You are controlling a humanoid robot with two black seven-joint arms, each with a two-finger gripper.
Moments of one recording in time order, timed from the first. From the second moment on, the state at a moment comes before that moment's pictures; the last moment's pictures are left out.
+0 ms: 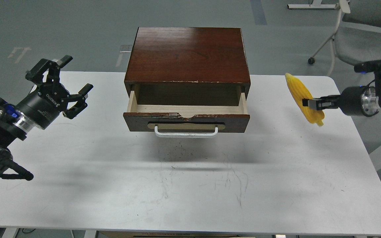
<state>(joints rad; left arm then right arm) -0.43 0.71 -0.84 -1.11 0.33 -0.49 -0.45 1.36 -0.78 -0.30 0.90 -1.28 0.28 0.49</state>
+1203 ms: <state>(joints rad) -0.43 0.74 -0.85 -1.11 0.33 -0.49 -0.46 1.87 -0.16 -0.73 1.03 -1.42 0.04 0.49</state>
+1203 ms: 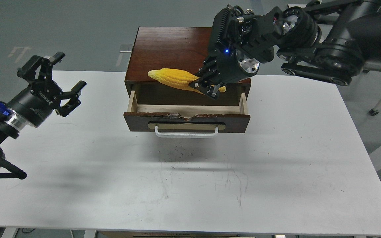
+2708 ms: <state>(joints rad) -0.43 0.73 -0.85 -1.11 0.33 -0.49 -0.46 1.70 -0.54 -0.44 1.09 -0.74 -0.01 0.49</state>
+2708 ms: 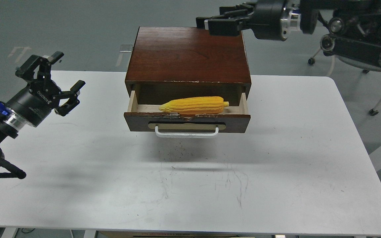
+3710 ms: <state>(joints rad) -0.58 0.80 -0.87 -1.23 0.70 -0.49 -0.49 0.78 -0.63 0.32 0.94 -0.16 0.19 0.49</state>
